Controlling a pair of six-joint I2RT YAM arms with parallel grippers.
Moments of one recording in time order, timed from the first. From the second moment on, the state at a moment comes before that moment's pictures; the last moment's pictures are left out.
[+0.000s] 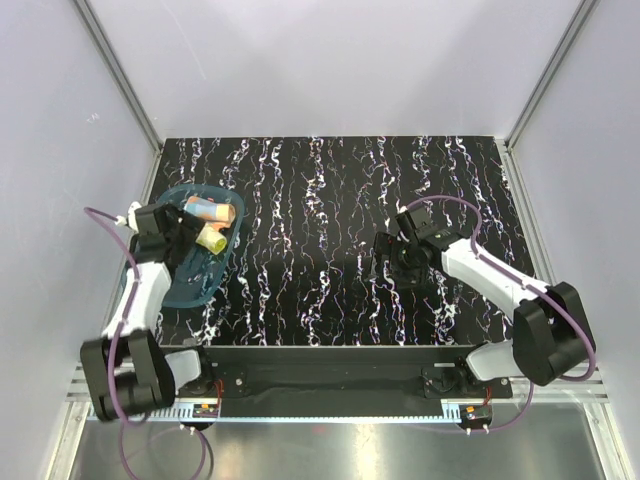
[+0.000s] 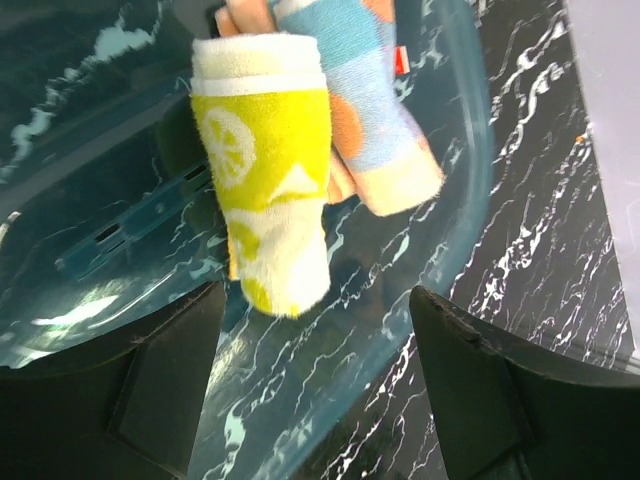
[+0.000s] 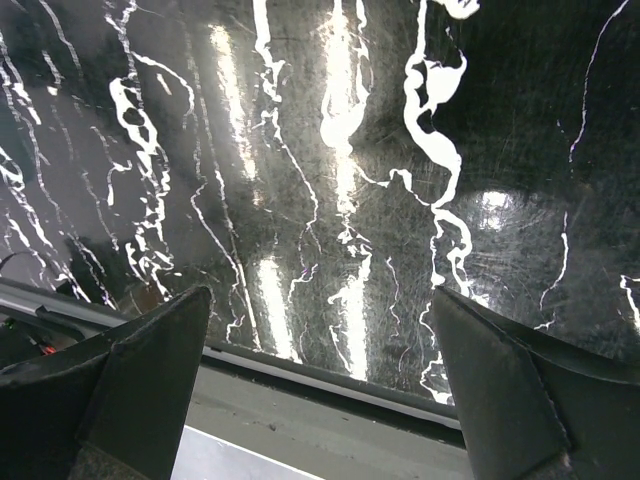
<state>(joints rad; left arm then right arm) 0.22 1.20 0.71 -0.19 0.04 -0.86 0.48 1.39 0.89 -0.61 -0.18 0.64</state>
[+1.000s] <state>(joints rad) 0.20 0.60 0.63 -0.35 0.00 -0.38 0.48 1.00 0.91 -0.68 -0.23 0.57</state>
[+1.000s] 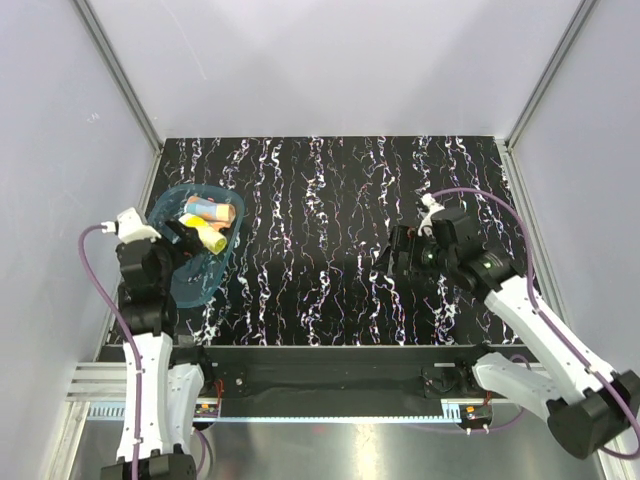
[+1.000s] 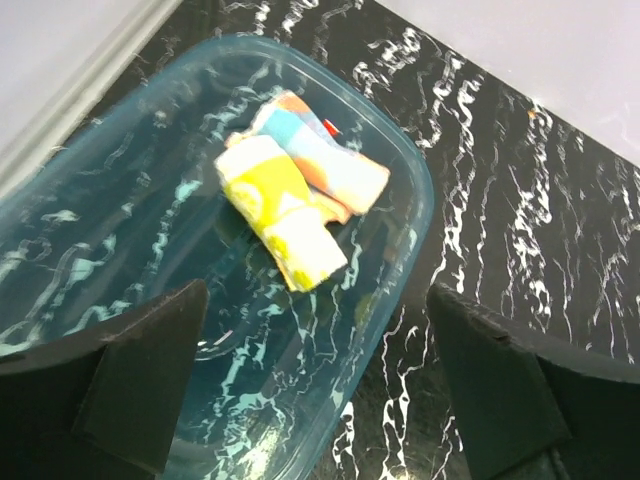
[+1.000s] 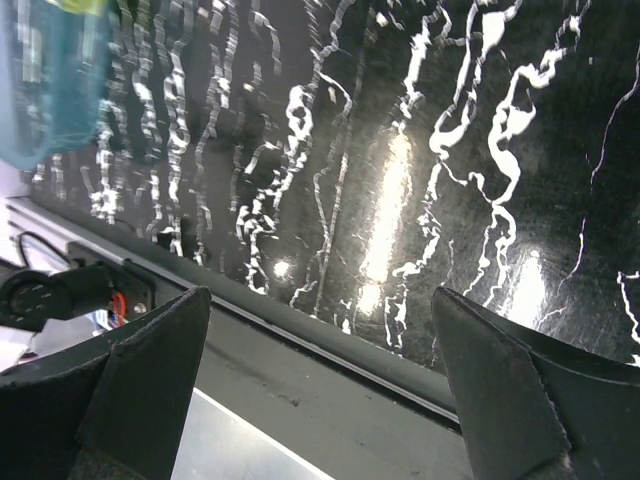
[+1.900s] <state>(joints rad) 0.11 0.40 0.38 -0.02 -0.12 -0.16 0.49 0.65 0.81 -0.62 -0.25 0.54</state>
